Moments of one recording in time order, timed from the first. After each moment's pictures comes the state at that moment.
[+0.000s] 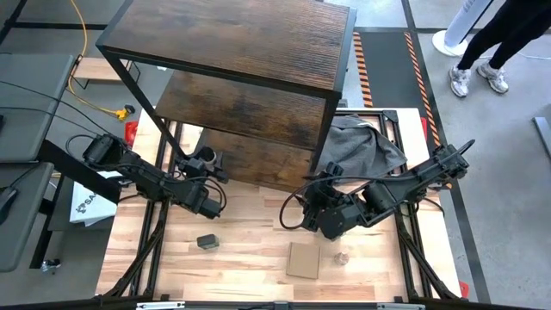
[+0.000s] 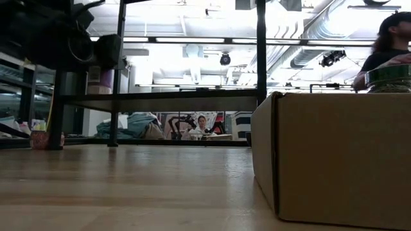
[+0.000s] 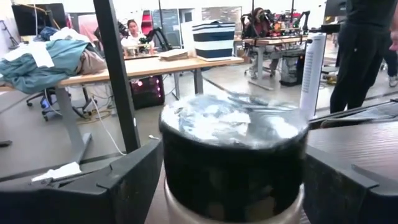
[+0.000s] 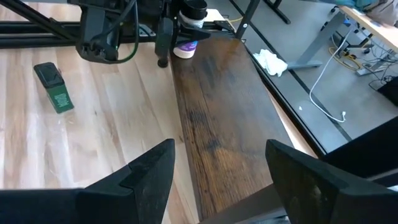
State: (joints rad) left arm -0.36 1.45 0.69 -1.24 -1.55 -1.96; right arm 0.48 1.64 1.67 -0.96 0.84 0.47
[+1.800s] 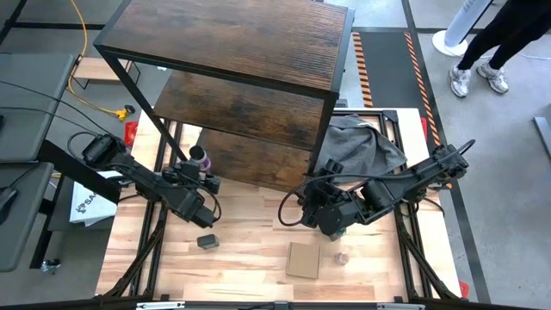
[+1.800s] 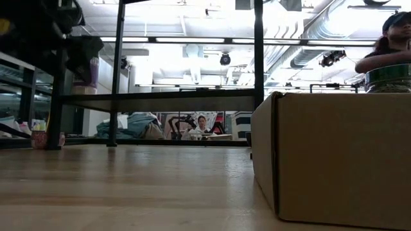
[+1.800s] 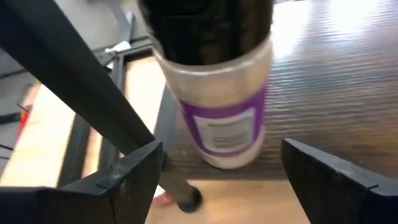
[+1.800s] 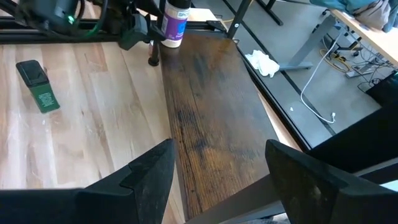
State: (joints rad) left arm -0.50 1.45 0.90 -1.57 -0.87 -2.06; right arm 0.46 1.64 1.67 -0.96 0.86 0.44
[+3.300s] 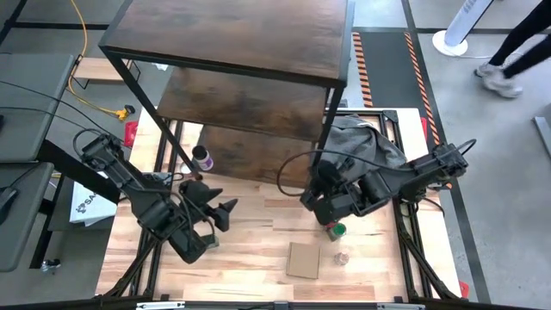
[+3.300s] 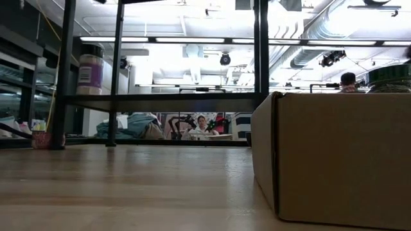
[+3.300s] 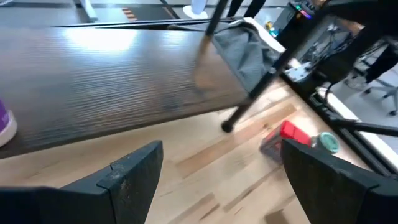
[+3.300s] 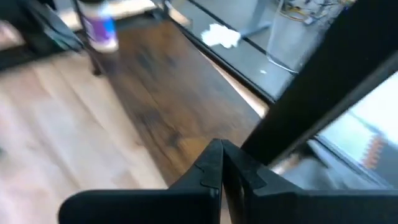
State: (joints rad) left arm -0.73 1.45 1.33 -1.19 -1.07 -1.72; right arm 0.39 1.63 1.67 -1.18 0.93 0.83
